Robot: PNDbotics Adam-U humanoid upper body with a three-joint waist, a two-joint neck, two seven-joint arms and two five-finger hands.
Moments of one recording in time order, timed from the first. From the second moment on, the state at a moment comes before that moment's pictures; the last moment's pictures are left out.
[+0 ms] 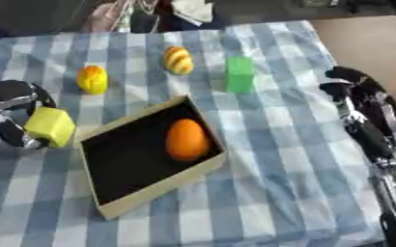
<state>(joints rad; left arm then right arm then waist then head) -0.57 0.76 -0.25 -1.29 -0.78 -0.21 -0.53 -0.19 -0.20 0.01 -1.74 0.06 -0.21 0.07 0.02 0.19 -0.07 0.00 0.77</state>
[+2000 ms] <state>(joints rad) -0.55 0.82 -0.46 -1.84 -0.64 -0.34 -0.75 -0.19 -0.19 -0.01 -1.74 0.08 -0.21 0.04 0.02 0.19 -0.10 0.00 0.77</state>
